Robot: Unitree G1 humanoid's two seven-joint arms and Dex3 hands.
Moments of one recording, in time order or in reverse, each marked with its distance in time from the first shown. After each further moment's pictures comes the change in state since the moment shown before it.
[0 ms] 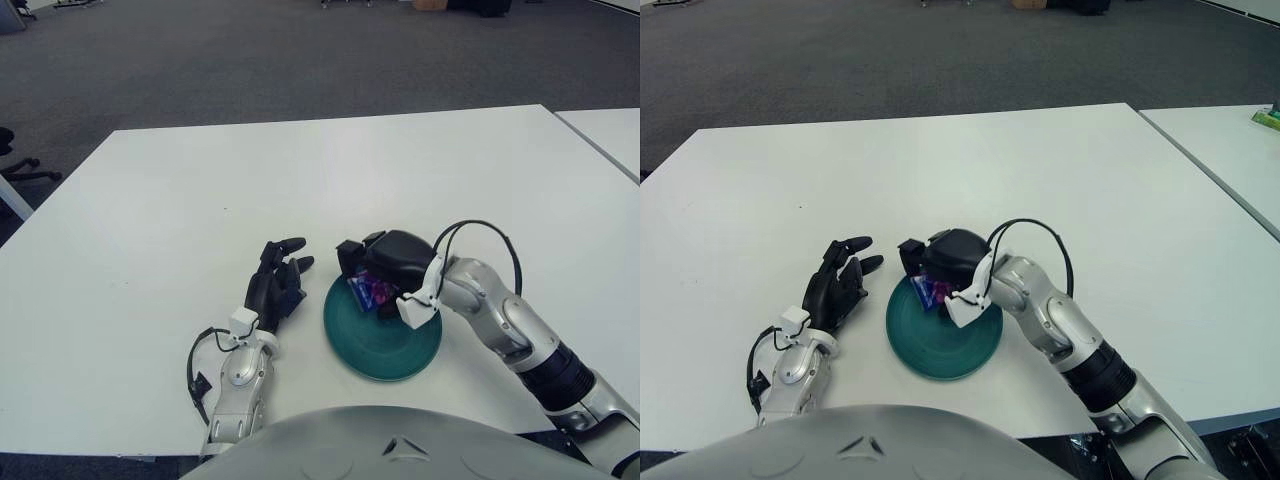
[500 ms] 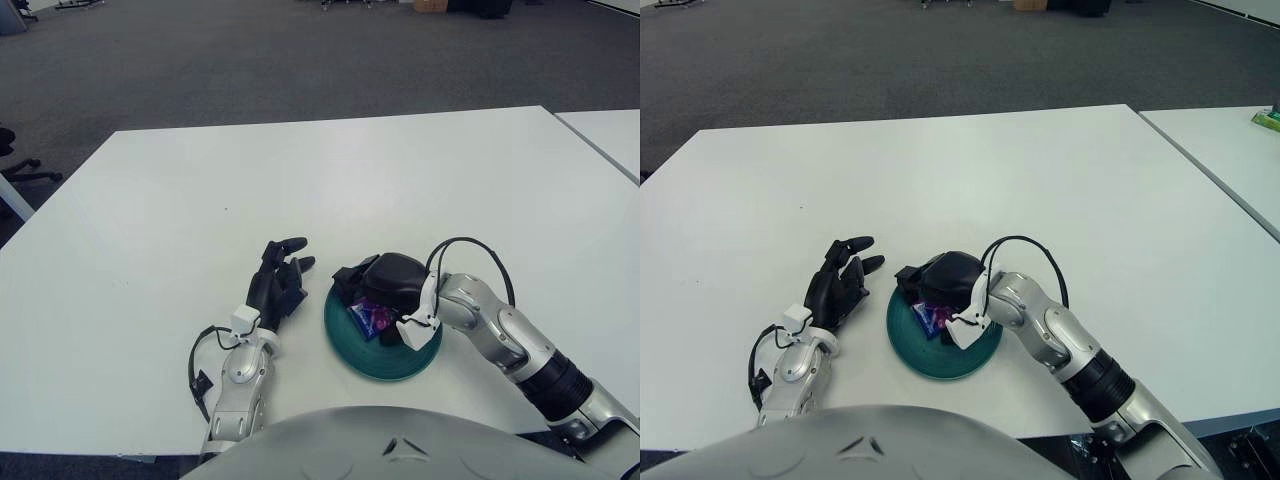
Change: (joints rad) left arm -0.007 0.001 -0.006 0.007 0.014 0.007 0.009; right arm 0.009 -0.035 0.015 0.038 0.003 -0.090 0.011
